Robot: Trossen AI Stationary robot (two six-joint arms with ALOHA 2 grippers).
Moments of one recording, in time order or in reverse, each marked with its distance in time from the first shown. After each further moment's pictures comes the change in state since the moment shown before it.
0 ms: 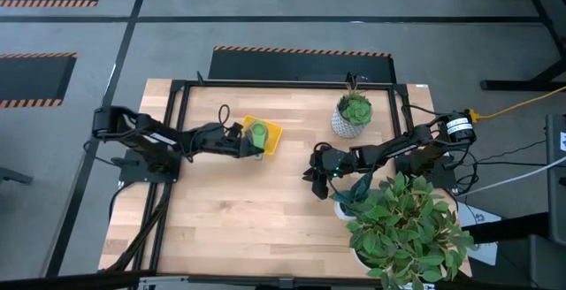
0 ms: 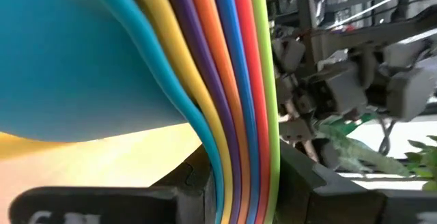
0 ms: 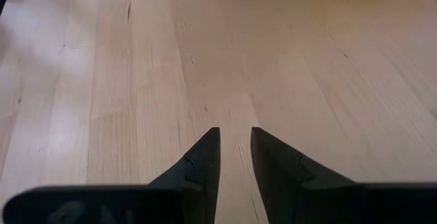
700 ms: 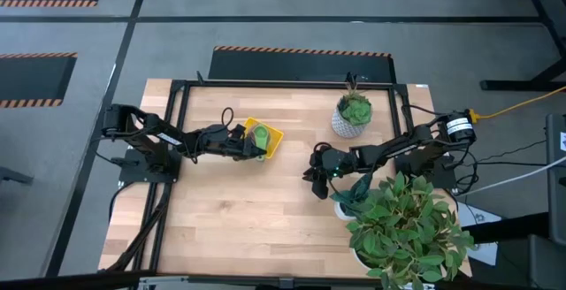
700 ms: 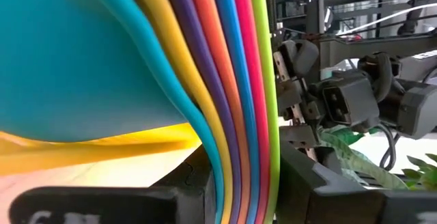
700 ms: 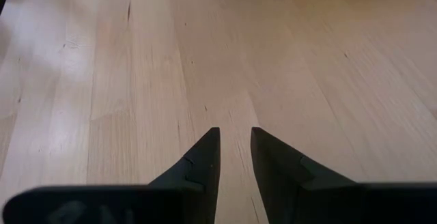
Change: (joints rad) left arm -0.012 0.086 0.024 0.040 -0.002 -0.103; right arm 0.000 0.000 0.000 0.000 0.000 0.000
